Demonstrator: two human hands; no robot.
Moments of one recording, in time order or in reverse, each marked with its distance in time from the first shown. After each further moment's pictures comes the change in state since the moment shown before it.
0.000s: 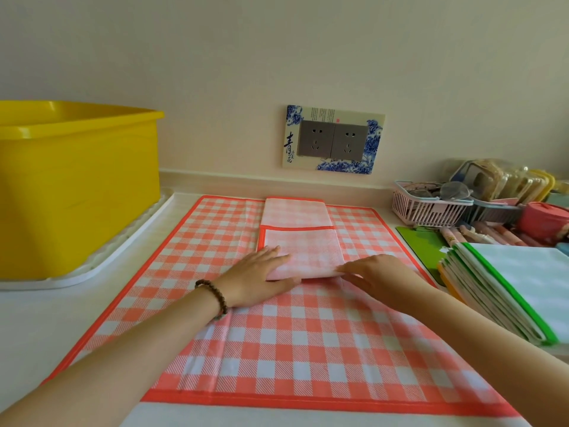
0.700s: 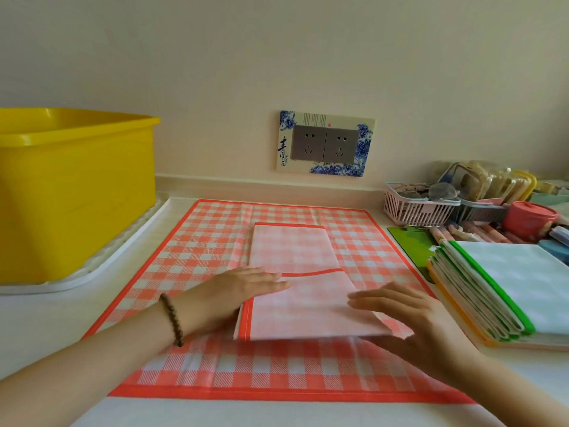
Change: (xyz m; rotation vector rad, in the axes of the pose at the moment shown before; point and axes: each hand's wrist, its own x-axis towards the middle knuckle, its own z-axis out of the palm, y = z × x) left_hand -0.035 -0.014 -0.002 0.286 0.067 0.301; right_hand -0.089 -0.023 0.007 0.280 0.482 -0.208
